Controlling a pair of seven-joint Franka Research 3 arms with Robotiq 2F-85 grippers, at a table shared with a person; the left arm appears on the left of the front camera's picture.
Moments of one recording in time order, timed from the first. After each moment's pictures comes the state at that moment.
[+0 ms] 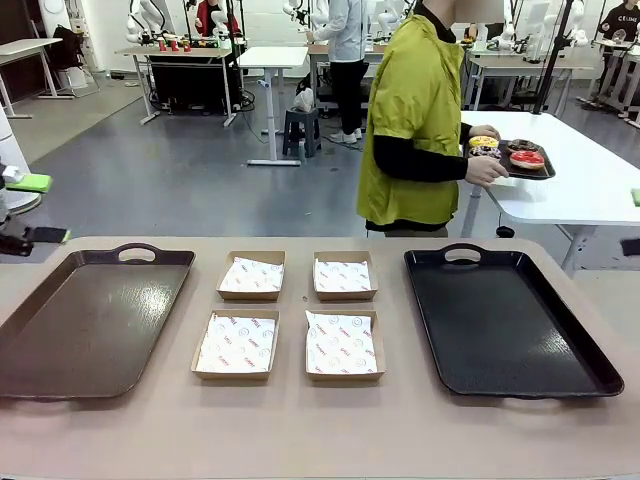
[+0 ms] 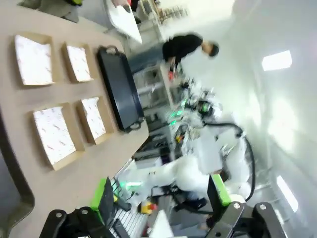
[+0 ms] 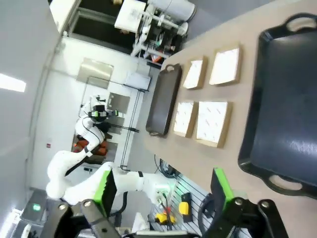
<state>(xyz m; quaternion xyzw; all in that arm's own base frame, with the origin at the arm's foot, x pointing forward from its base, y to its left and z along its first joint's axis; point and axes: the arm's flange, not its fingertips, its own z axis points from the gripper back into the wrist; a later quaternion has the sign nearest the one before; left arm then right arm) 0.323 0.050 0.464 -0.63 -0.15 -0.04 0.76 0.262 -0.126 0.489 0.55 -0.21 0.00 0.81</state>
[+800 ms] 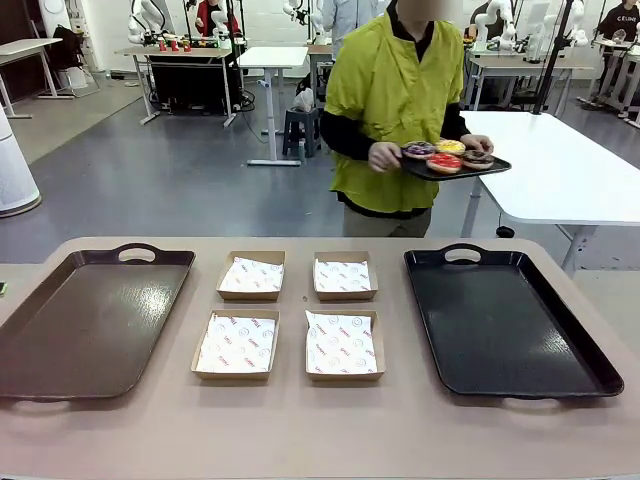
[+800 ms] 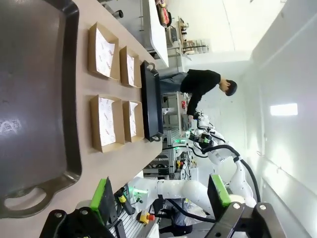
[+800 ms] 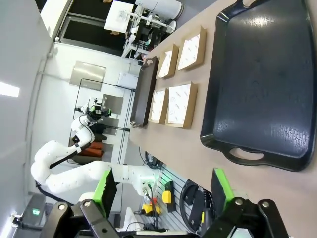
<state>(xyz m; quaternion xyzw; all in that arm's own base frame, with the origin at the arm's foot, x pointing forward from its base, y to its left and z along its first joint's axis) 0.297 0.141 0.399 -0.61 -0.14 0.07 0.78 0.227 -0.186 0.420 0.54 -0.21 -0.02 0.81</state>
